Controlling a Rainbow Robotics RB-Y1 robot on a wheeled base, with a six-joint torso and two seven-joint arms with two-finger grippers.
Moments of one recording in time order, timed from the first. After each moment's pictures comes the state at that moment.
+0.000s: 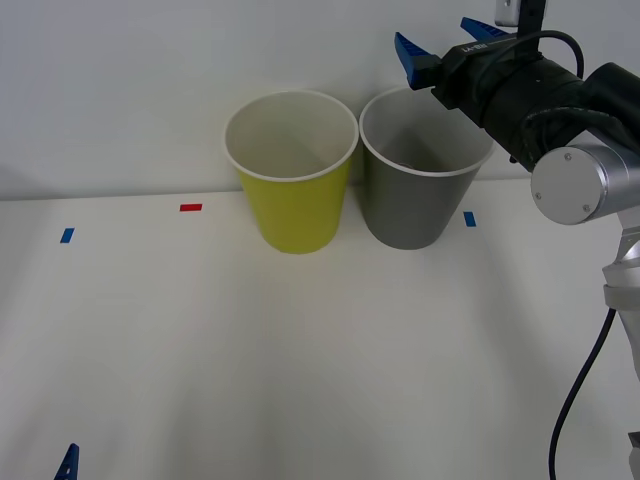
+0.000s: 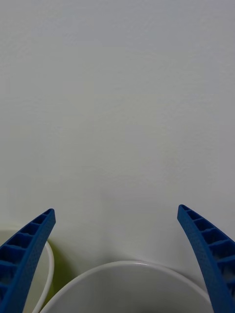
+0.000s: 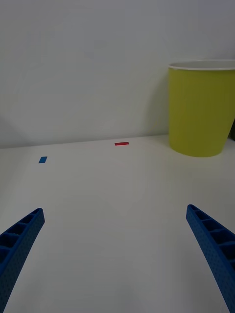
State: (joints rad) right arm -0.53 -0.40 0.05 -1.78 -0.65 0.51 1.70; left arm 1.17 0.47 -0.08 -2.07 0.18 -0.71 -1.41
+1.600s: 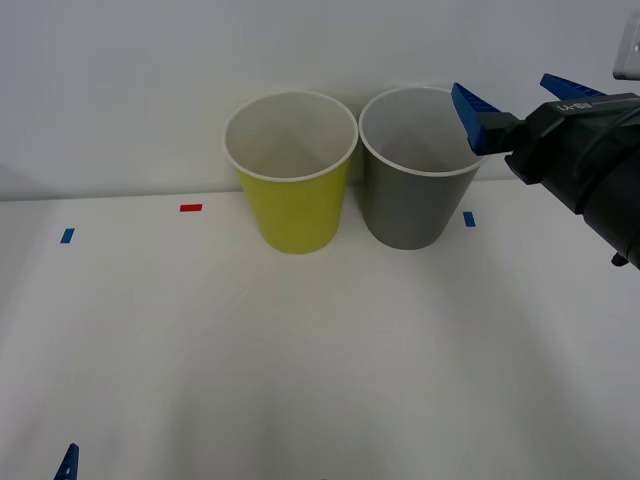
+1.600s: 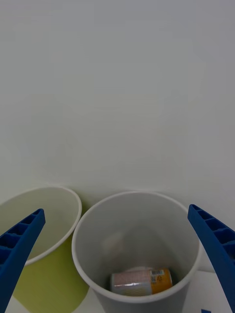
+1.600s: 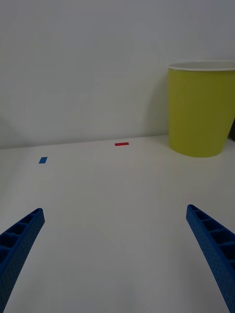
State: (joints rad) right arm -0.10 -0.47 -0.06 -2.53 -0.42 0.93 1.27; left arm 1.17 0.47 -0.08 -2.07 0.18 -0.71 -1.41
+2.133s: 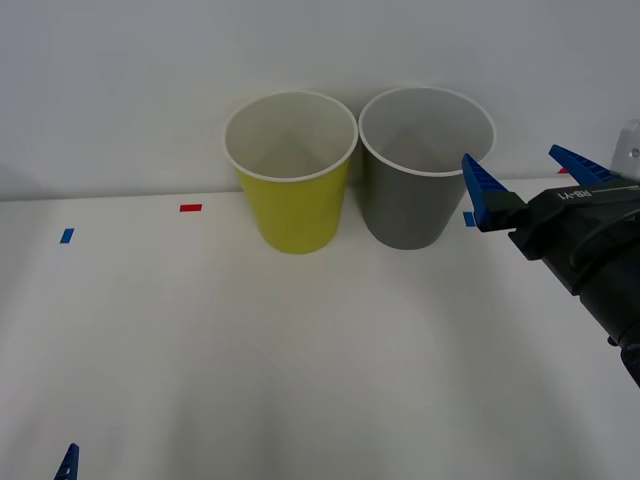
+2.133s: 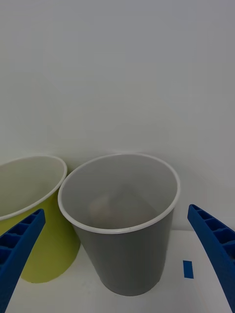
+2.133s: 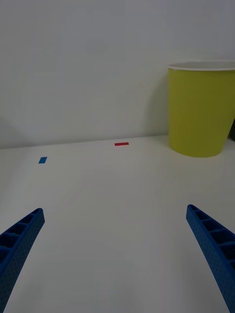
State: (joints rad) right arm 0.21 -0.44 0.02 -2.59 -0.28 0.70 1.27; left arm 1.17 0.47 -0.08 -2.07 0.18 -0.71 -1.41
